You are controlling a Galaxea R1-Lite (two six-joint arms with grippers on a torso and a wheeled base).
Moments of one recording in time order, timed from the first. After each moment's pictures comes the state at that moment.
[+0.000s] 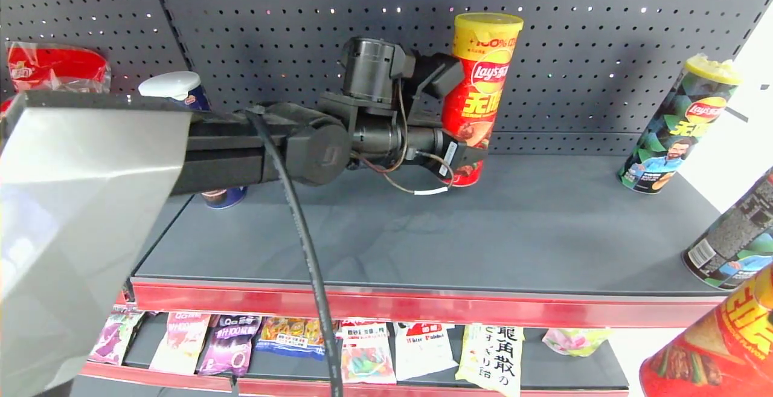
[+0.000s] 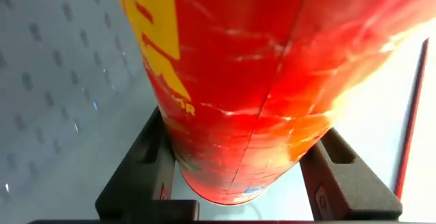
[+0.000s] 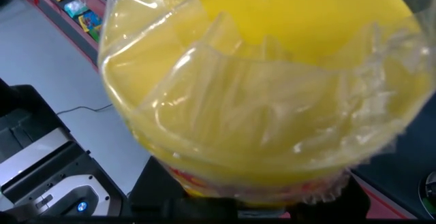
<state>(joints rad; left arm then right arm) -0.69 2.20 -1.86 -0.06 -0.34 0.16 0.26 0.71 -0.65 0.14 0.43 -0.12</state>
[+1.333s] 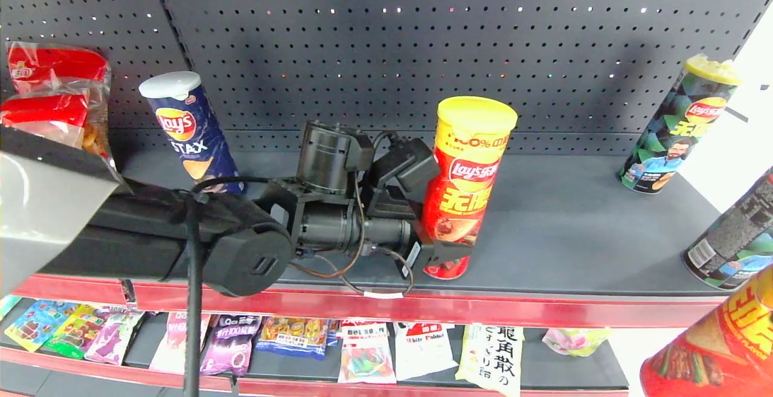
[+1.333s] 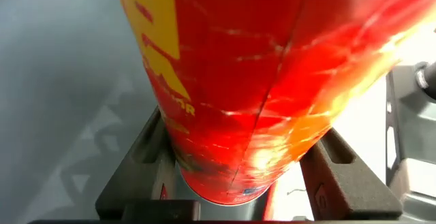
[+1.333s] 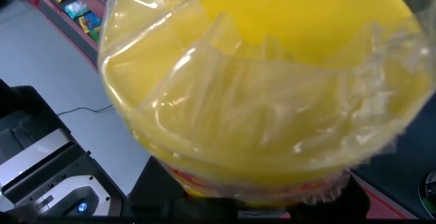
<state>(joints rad) -0.71 1.97 -1.15 -0.45 -0.53 0.22 0.26 0.71 -0.65 0.14 0.43 -0.12</state>
